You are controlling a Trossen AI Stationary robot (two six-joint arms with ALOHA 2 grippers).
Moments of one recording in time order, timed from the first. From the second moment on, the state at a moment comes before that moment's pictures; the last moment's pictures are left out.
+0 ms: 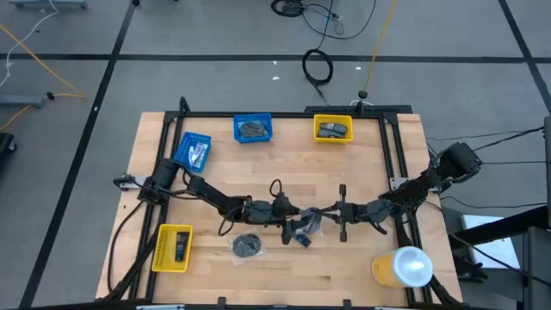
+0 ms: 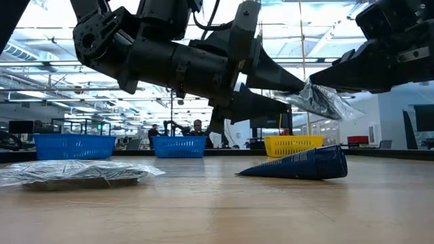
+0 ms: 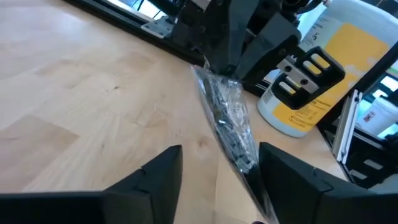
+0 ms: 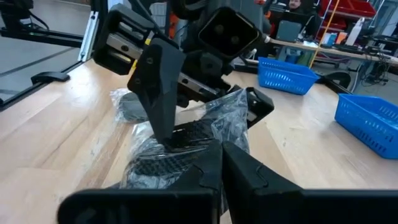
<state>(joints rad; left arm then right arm) -0.24 2.10 1.01 0.89 -0.23 -0.49 0.50 1.48 0.18 1.15 0.52 -0.05</state>
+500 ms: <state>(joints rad) -0.25 2.10 1.01 0.89 -0.23 -0.42 0.50 1.48 0.18 1.15 0.52 -0.01</state>
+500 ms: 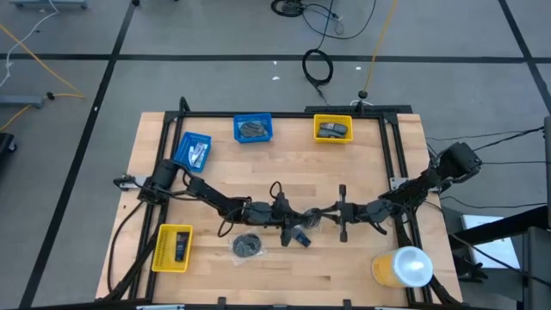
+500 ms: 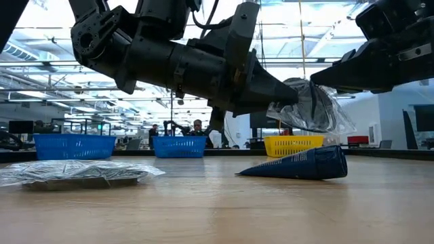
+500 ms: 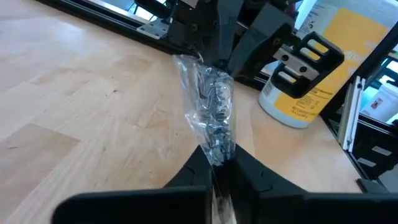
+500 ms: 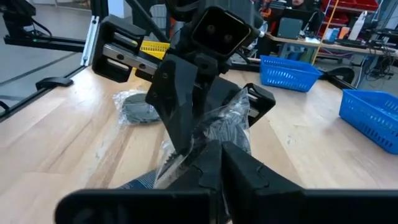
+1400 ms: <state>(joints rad) -0.28 1.75 1.01 -0.02 -0.81 -0.61 0.56 1.33 0.16 1.16 0.55 -0.04</state>
